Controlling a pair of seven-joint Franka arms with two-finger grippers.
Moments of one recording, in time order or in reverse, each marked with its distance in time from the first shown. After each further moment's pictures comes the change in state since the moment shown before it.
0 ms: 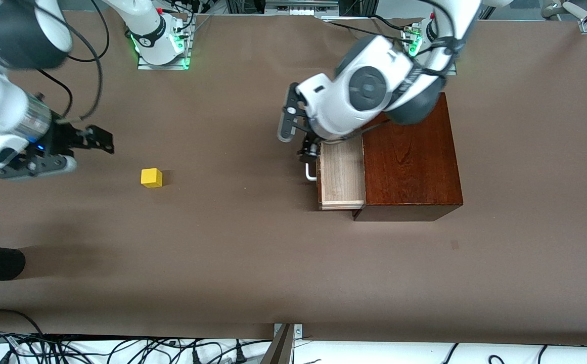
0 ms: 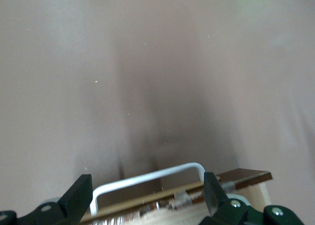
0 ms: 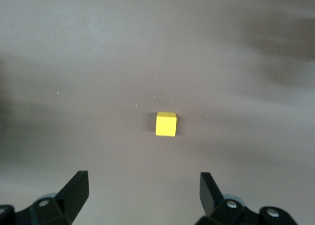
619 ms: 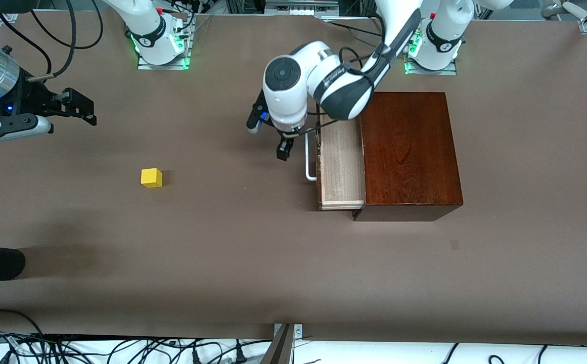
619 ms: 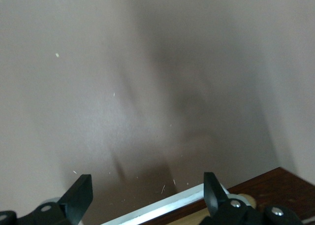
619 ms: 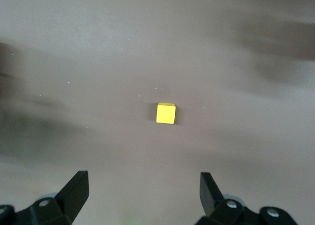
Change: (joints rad) left arm -0.136 0.136 0.010 -0.004 0.299 0.066 -0.102; right arm 0.000 -0.122 -0.008 -0.070 -0.002 -0.008 -0.041
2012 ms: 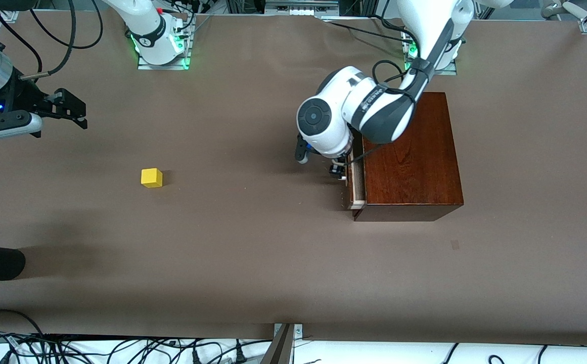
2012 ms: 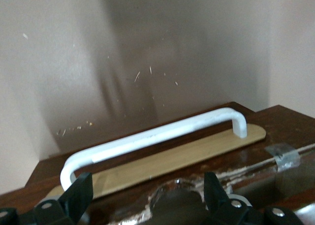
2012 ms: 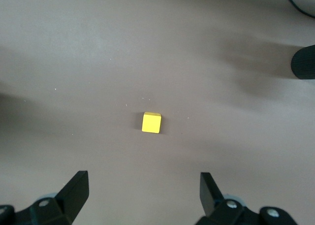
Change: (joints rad) left arm 0.126 -0.030 0.034 0.011 0.109 -0.300 0.000; right arm 0.001 -0.001 0.004 0.017 -0.057 0.028 -0.026
